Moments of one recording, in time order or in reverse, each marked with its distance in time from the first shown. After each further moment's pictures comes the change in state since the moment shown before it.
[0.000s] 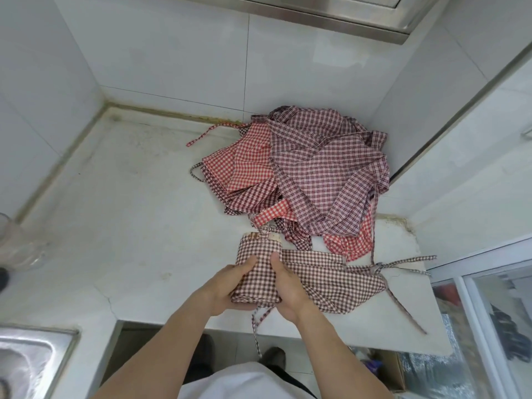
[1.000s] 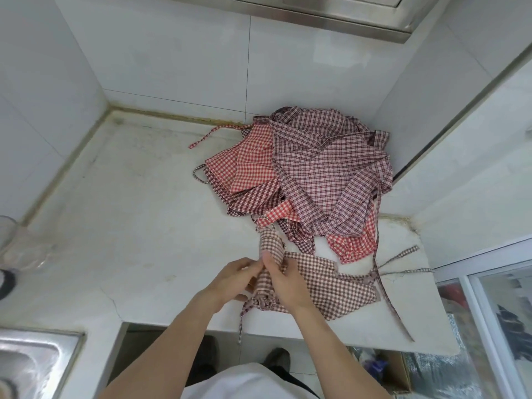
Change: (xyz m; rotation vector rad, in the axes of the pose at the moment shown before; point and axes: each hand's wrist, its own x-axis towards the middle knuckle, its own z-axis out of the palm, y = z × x) left_hand -0.013 0.010 0.005 0.440 0.053 0.249; right_hand -0.021 -0.013 0.014 -0.691 0.207 -0.182
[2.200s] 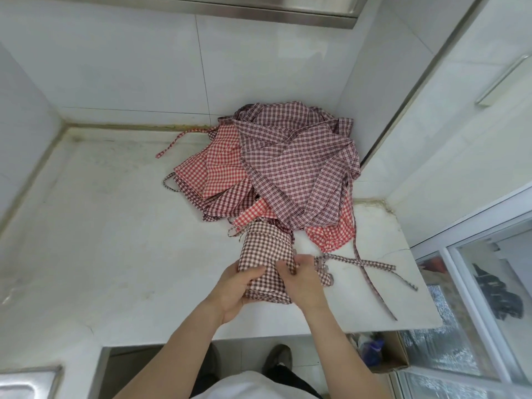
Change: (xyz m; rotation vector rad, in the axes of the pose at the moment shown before) left_hand 0.003 0.016 0.044 -0.485 -0.063 -0.011; right_hand -0.005 0.021 -0.050 -0.088 0.314 -0.058
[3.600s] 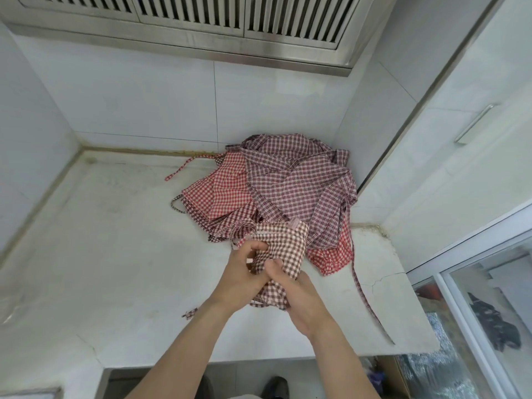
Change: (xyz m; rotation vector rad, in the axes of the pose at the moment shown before) left_hand -0.033 0.054 0.010 0.572 0.091 0.556; right_hand -0.045 -0.069 -0.018 0.757 -0.437 -0.050
